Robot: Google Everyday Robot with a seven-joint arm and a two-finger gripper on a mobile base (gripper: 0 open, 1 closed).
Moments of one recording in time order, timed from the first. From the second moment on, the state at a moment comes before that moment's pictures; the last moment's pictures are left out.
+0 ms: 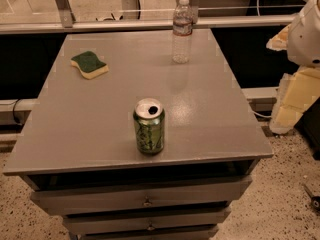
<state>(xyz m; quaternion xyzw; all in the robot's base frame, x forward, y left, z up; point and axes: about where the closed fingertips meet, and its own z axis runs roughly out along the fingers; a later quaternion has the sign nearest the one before) 0.438 -0.216 0.978 -0.60 0.78 -0.04 0.16</state>
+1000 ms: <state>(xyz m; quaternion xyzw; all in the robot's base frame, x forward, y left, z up) 0.456 -0.179 0.943 -0.62 0.76 0.03 0.19</state>
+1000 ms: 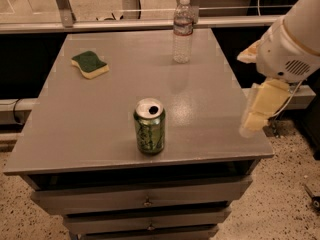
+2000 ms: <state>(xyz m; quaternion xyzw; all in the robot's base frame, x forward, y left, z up) 0.465 -0.015 0.895 -0.59 0.63 0.35 0.36</state>
